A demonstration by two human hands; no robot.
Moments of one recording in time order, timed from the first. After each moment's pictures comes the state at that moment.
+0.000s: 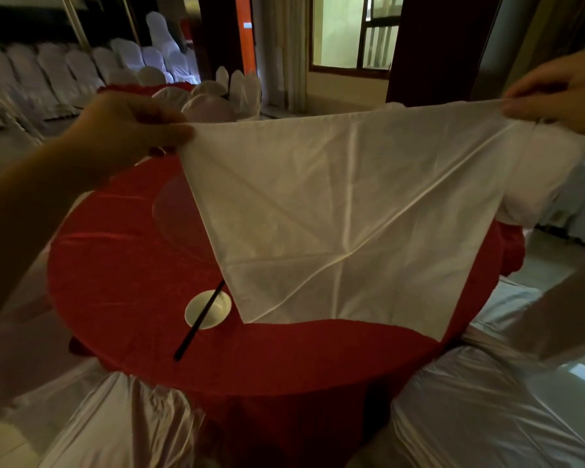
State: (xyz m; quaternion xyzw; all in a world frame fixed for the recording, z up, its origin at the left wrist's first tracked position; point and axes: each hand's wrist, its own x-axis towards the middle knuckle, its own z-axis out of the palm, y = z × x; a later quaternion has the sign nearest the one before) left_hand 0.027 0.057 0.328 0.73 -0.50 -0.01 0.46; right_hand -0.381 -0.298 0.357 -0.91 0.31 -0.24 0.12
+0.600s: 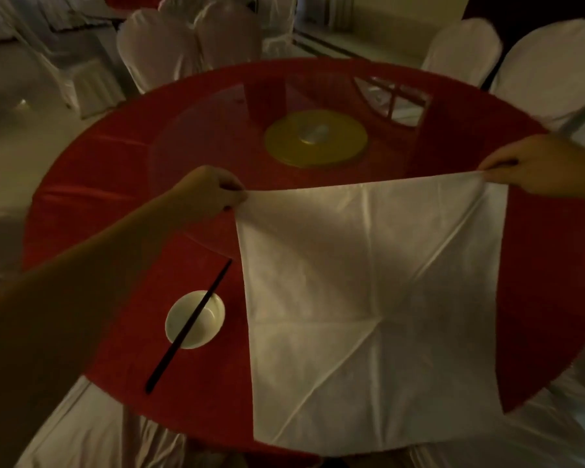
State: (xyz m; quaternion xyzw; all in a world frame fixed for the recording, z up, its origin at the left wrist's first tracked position) left_hand 0.146 -0.126 0.134 0.86 -0.42 -0.15 0.27; right_hand -0.192 -0.485 0.162 -0.94 0.32 -0.06 0.11
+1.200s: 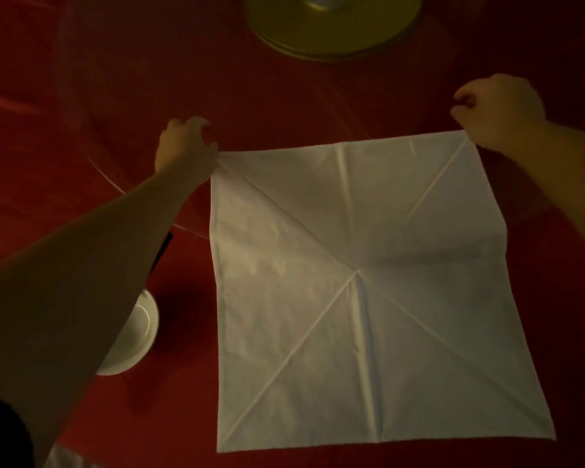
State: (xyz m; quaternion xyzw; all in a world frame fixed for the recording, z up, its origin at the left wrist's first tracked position) left_hand 0.221 -0.240 -0.053 0.96 -0.22 -0.07 0.15; right_hand -0.028 -0.564 -0.031 -0.92 0.38 -0.04 0.05
